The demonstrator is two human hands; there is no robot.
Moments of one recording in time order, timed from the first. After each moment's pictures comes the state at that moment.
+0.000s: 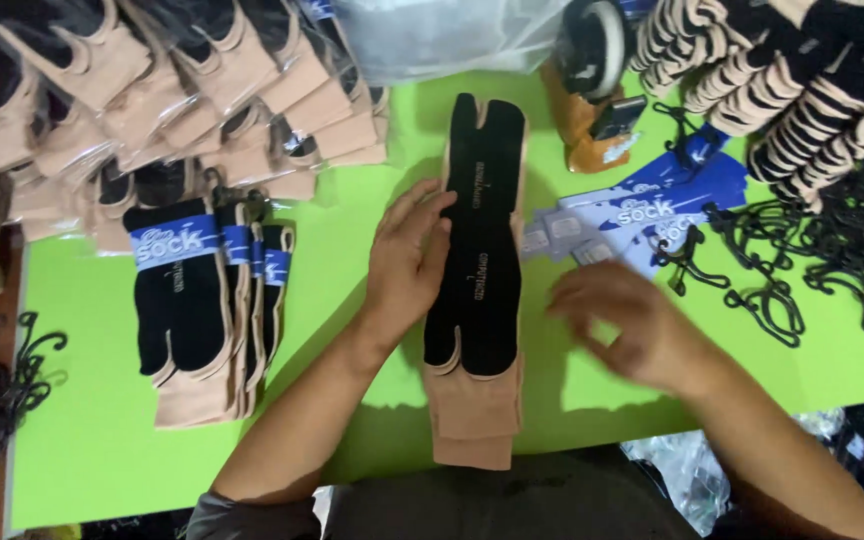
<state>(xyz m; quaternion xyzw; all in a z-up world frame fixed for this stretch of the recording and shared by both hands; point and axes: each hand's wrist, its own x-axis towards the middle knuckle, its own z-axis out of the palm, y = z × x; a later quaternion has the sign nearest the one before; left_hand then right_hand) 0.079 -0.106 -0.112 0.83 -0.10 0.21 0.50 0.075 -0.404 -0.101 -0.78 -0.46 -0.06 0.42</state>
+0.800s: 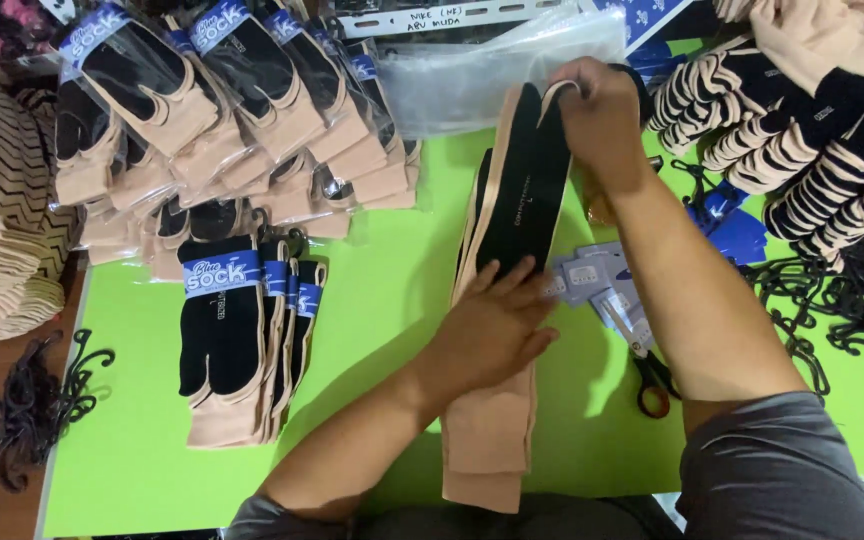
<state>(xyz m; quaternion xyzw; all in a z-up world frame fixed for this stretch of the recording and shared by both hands) 0.074 -0.155 -0.094 0.91 -0.31 0.03 0.26 0.318 -0.310 -0.069 -0.81 -0.32 -0.22 0.43</state>
